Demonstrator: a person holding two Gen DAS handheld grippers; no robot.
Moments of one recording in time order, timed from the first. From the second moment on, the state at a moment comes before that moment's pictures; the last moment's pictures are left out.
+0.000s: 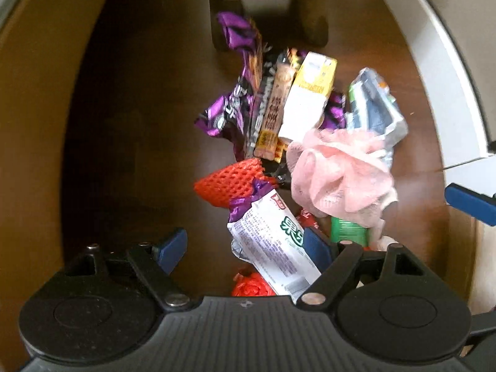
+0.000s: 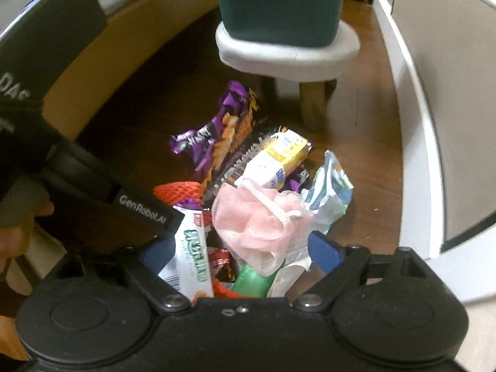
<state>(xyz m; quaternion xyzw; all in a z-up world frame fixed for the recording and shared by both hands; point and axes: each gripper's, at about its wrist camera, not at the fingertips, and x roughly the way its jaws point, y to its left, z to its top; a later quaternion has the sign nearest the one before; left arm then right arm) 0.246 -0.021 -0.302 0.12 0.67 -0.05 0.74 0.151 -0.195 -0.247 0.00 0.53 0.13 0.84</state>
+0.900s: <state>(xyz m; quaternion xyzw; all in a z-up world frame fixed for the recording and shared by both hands) 0.262 -0.004 -0.379 0.01 0.73 -0.03 0.68 0.185 -0.201 -0.329 -0.06 0.52 0.15 0.84</state>
